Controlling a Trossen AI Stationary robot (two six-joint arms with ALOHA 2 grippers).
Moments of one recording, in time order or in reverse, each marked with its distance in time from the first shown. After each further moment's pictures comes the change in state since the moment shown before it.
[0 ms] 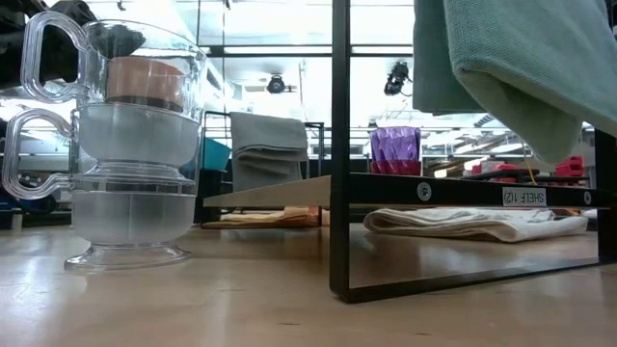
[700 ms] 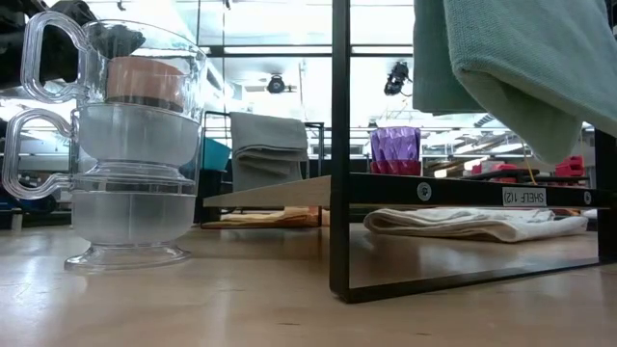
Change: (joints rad) left arm 0.000 0.000 0.000 0.000 0.000 0.000; right arm 0.000 0.000 0.000 0.000 0.000 0.000
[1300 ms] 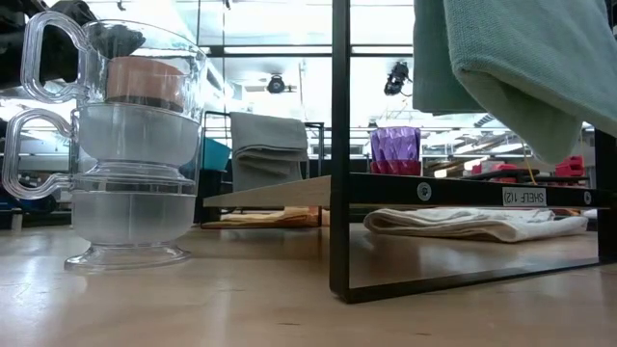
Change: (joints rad) left arm 0.000 0.000 0.000 0.000 0.000 0.000; right arm 0.000 0.000 0.000 0.000 0.000 0.000
